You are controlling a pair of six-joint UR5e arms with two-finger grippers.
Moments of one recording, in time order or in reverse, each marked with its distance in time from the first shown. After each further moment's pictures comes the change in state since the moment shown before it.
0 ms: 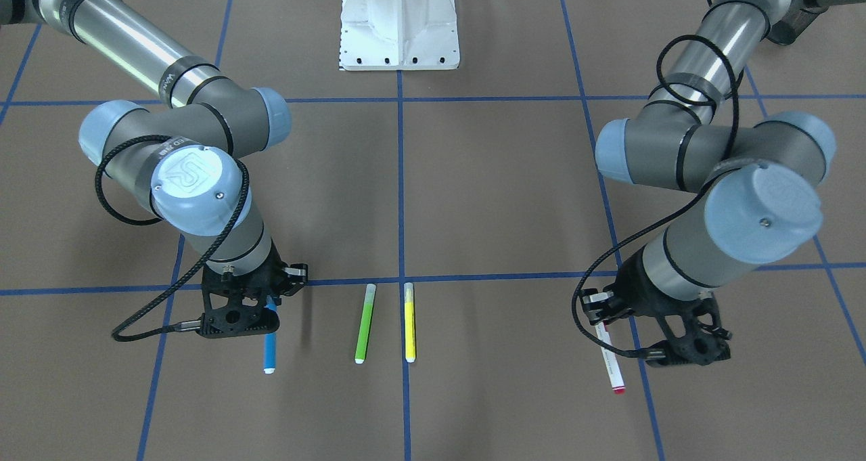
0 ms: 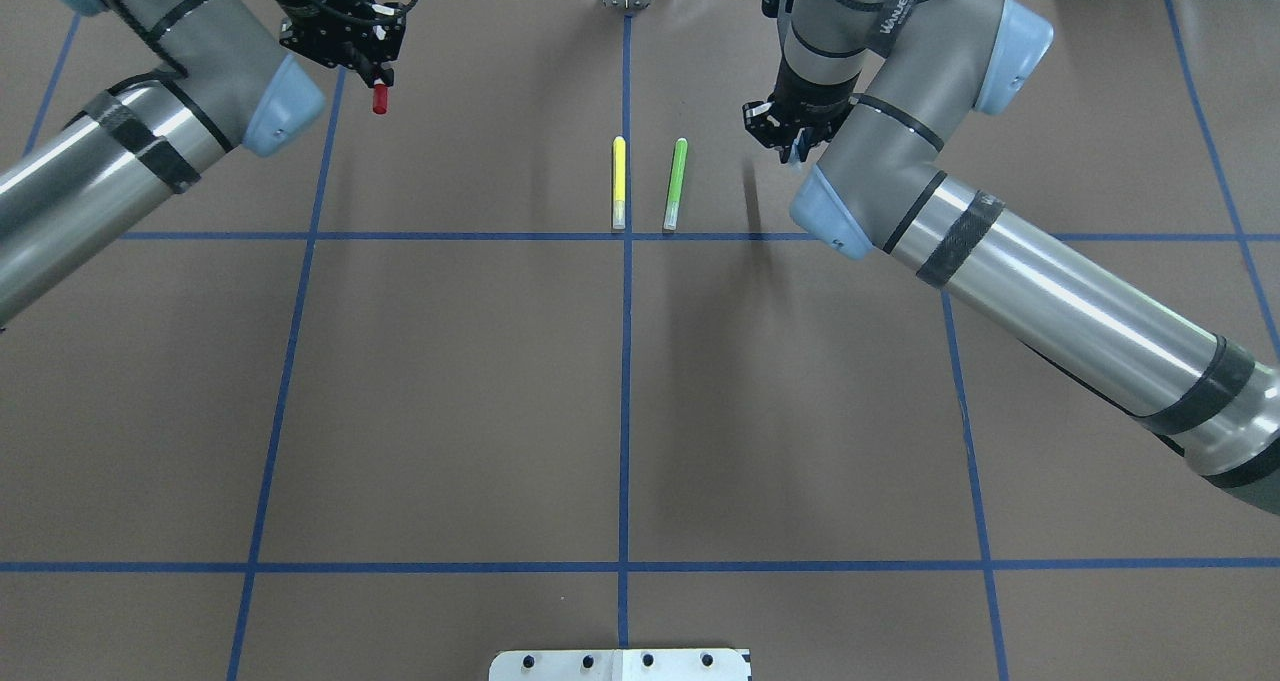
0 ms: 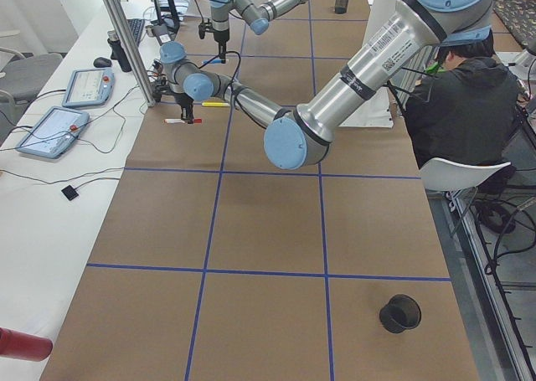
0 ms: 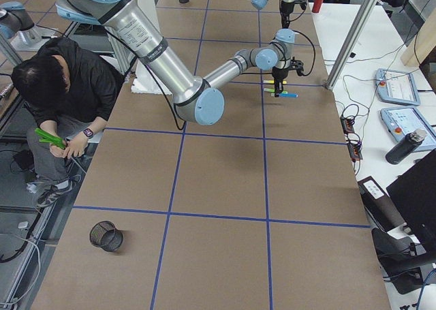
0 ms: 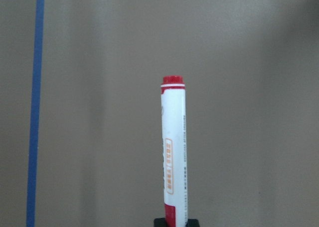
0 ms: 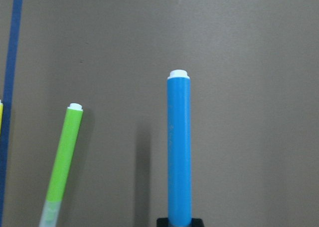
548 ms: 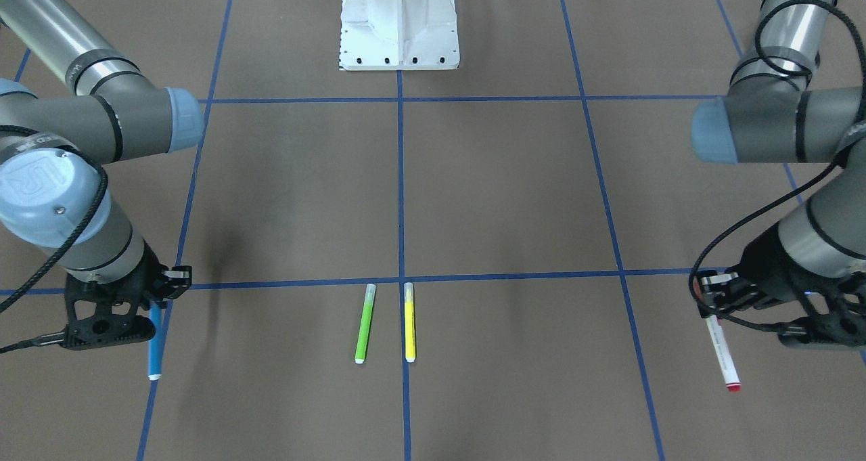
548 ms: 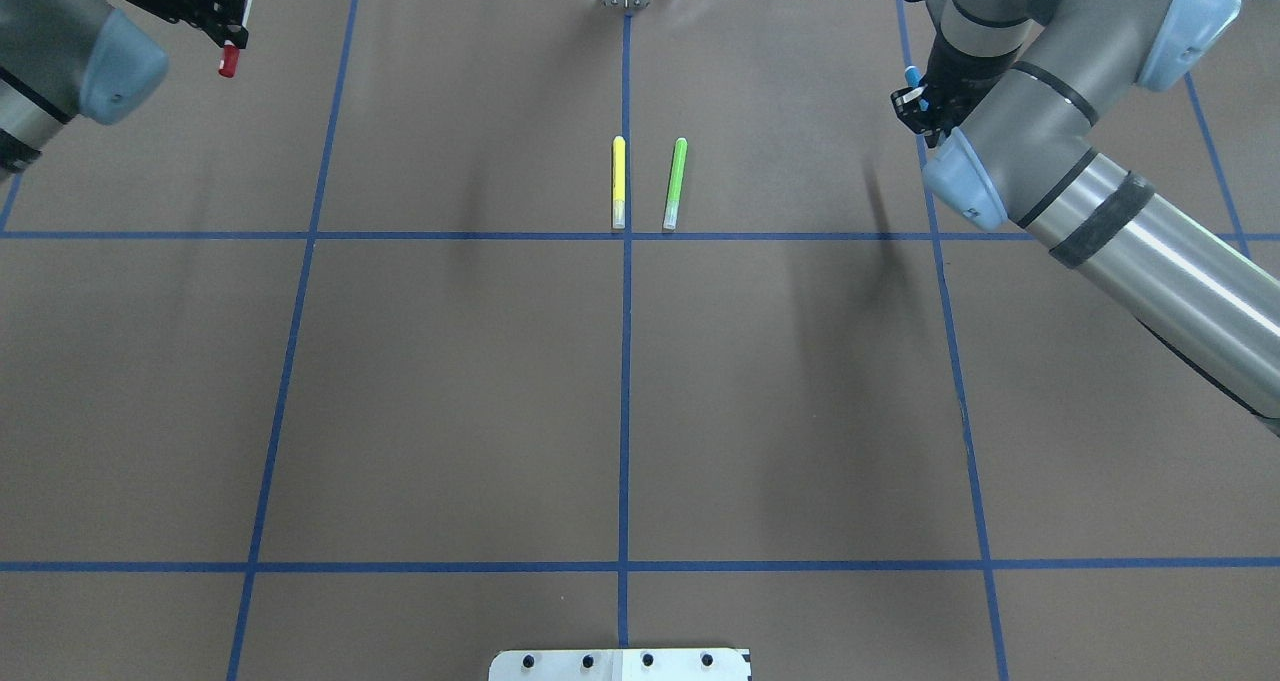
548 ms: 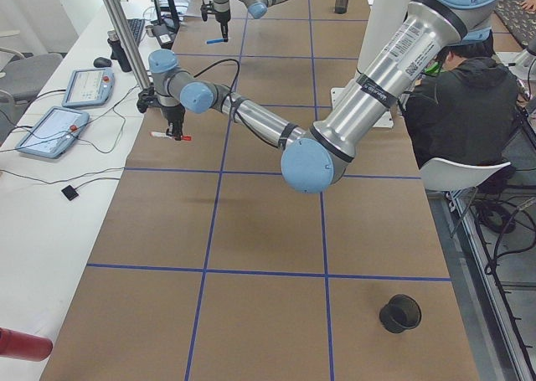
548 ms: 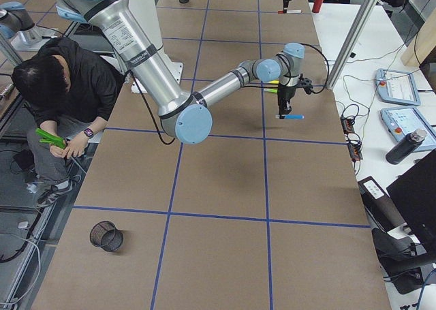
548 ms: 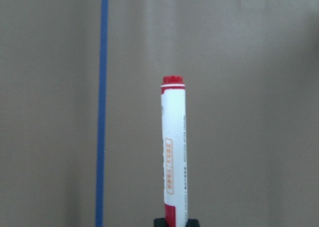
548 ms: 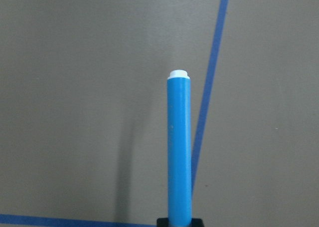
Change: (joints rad) left arm -0.147 0.140 -0.151 0.124 0.010 0.329; right arm 0.126 -0.165 0.125 -0.139 -0.012 -0.260
